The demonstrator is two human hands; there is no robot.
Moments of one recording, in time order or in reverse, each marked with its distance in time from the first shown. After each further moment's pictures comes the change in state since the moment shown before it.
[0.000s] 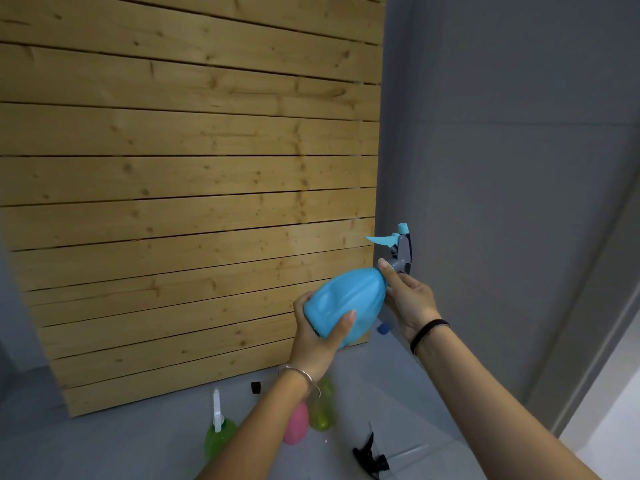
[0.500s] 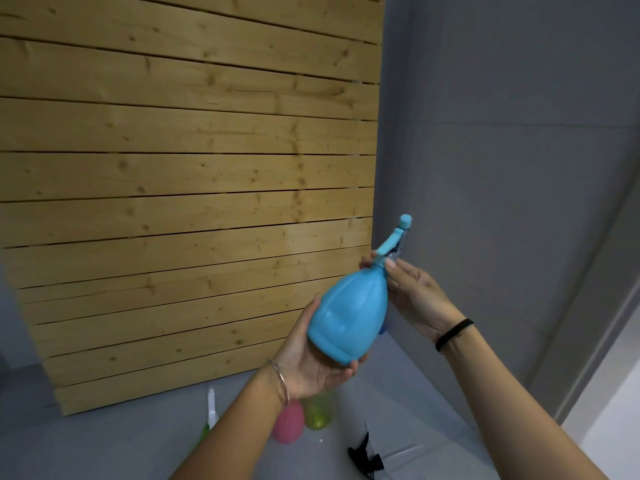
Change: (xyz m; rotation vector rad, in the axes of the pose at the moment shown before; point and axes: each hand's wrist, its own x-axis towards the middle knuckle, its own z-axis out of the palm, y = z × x) left_hand 0.002 0.006 -0.020 -0.661 -0.542 -0.835; right_hand -0.002 -0.027 -0.019 0.063 -0.487 -0.076
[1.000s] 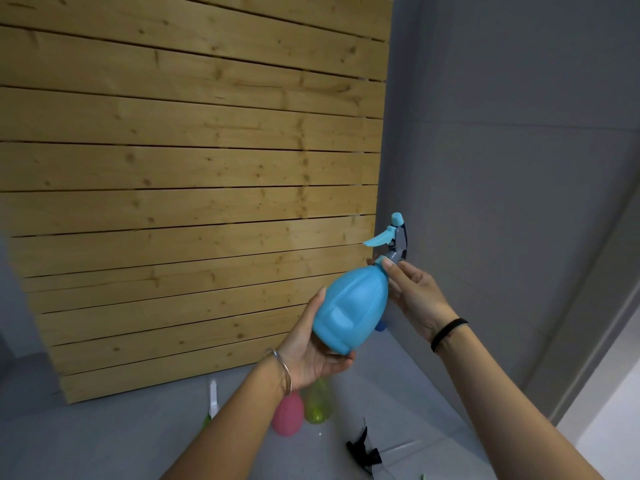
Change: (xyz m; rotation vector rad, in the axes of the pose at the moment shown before) left_hand 0.001 0.000 0.001 0.171 0.194 0.159; right_hand -0.003 0.010 0.006 -0.103 0.174 0.011
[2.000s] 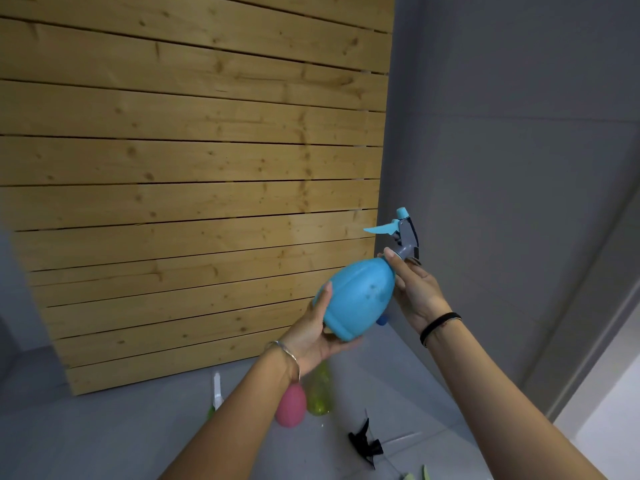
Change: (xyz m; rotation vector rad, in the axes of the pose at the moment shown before) left_hand 0.005 0.002 0.006 0.058 0.087 0.237; right_hand 0.002 0.005 0.009 0.191 0.211 0.088
